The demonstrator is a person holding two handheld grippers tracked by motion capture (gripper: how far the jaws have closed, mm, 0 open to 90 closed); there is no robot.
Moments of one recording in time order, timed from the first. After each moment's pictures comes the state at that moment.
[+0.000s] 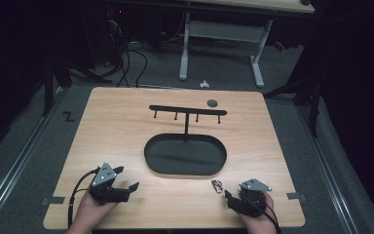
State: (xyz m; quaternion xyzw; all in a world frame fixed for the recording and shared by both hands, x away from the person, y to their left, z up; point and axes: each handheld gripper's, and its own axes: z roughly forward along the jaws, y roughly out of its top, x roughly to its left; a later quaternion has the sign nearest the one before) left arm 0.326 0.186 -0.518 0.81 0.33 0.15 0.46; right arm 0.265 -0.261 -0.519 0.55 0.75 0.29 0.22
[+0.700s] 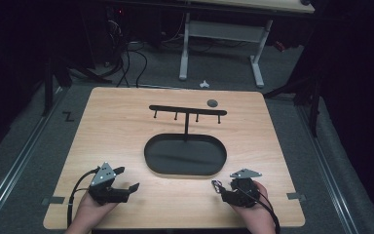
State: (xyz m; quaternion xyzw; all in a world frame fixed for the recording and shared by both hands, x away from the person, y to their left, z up) left arm 0.327 0.187 -0.517 0.81 0.33 0.14 0.47; right arm 0.286 -0.238 -0.488 0.53 0.79 0.25 0.18
